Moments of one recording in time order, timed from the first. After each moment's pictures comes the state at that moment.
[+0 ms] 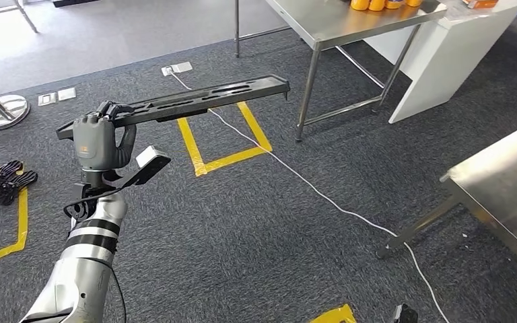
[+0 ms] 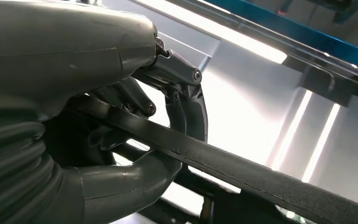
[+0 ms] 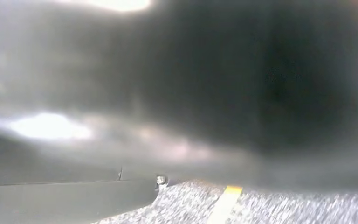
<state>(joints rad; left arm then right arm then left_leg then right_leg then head) -0.57 -0.14 0.16 -0.83 -1.22 0.70 -0.64 -0.12 0.05 -1.00 -0.23 0.31 -0.02 -0.37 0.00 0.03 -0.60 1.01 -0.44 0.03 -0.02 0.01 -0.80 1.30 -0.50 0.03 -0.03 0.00</state>
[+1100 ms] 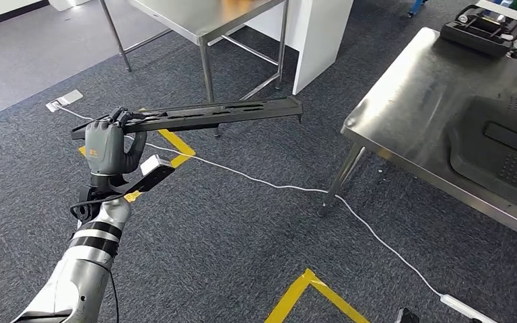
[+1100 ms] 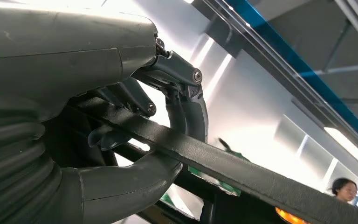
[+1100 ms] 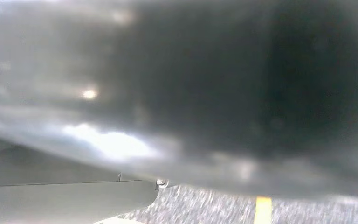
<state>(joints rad) -0.56 -0.09 0.04 -0.79 -1.05 0.70 -0.67 -0.12 0.05 -1.00 -0.23 0.31 -0.01 -0.37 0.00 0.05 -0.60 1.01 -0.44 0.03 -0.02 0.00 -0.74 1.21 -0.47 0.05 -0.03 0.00</state>
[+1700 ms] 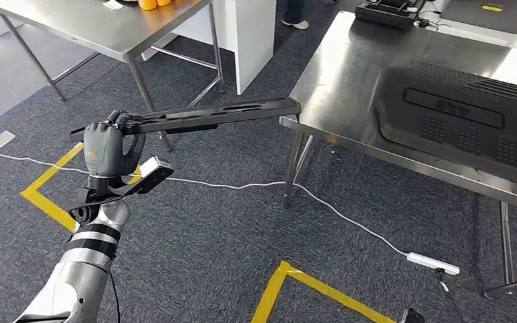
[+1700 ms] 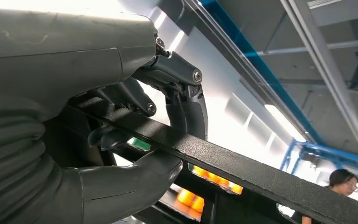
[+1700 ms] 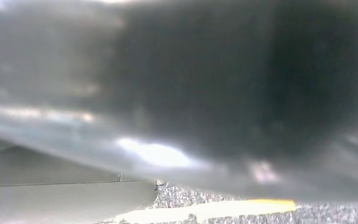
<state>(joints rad) -0.56 -0.09 0.04 -0.77 -1.07 0.70 -0.67 -0.11 0.05 -1.00 -0.23 0.30 -0.01 -0.37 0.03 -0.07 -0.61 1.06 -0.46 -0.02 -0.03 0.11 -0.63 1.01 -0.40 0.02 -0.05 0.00</state>
